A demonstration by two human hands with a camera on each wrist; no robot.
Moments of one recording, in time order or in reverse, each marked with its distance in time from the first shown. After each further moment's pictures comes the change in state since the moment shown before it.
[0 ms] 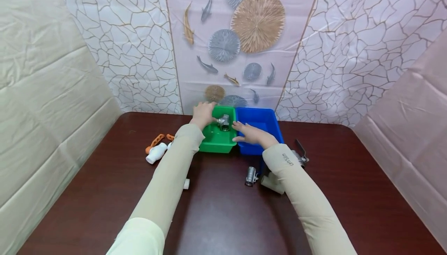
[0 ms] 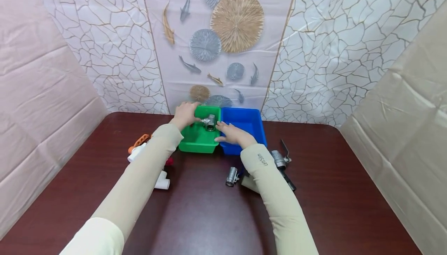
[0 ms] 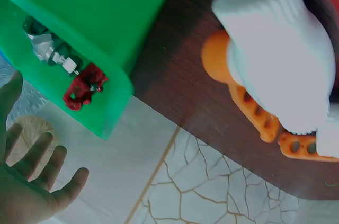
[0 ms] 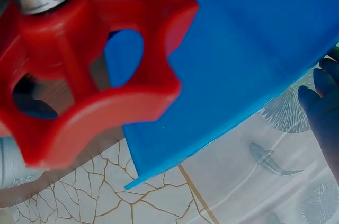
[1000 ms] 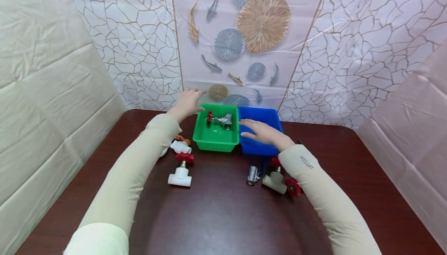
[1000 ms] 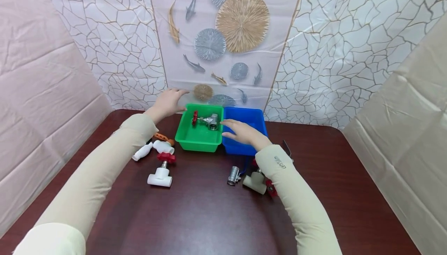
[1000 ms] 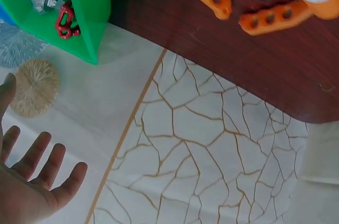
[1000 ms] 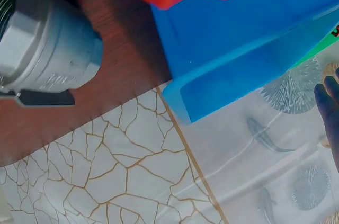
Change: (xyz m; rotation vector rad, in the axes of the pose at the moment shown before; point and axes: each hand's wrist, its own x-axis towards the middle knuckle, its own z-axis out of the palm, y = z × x) left_hand -0.041 -0.038 -0.060 0.093 0.140 0.115; right_hand -0.035 -0.004 -0.014 -0.077 0.179 -0.143
